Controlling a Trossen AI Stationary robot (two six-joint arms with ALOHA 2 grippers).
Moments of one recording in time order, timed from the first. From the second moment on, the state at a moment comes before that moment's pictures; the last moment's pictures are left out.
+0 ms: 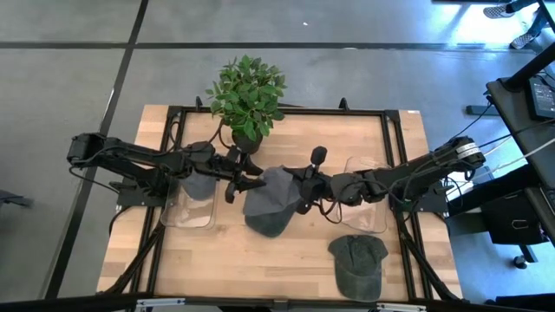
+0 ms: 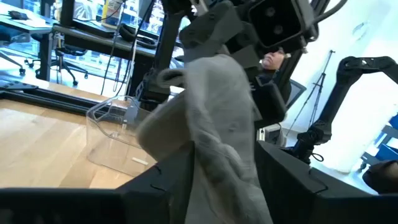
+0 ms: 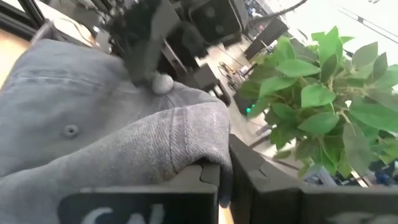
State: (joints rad) left arm 0.03 1.19 0.58 0.63 0.20 -0.35; right arm 0.30 1.44 1.08 0.17 0.73 -0.57
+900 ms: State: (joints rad) left arm 0.05 1.13 0.67 0.44 0.25 -0.33; right arm 0.31 1.44 1.08 0.16 0.73 -0.59
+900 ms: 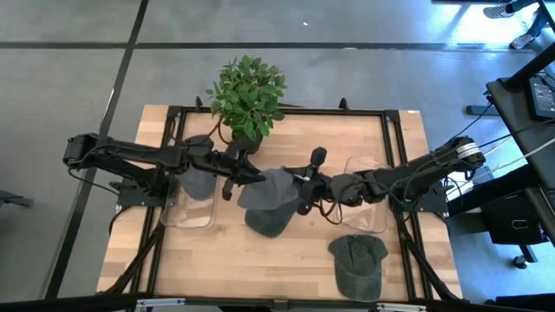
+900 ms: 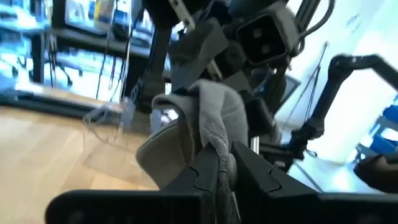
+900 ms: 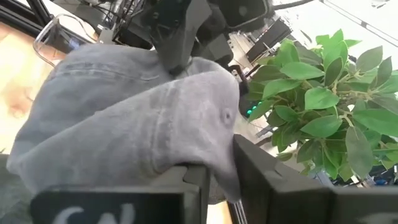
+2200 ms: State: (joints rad) left arm 0.00 1.14 1.52 -1.53 0.07 -0.22; right arm 0.39 1.26 1.04 -0.52 0.85 0.13
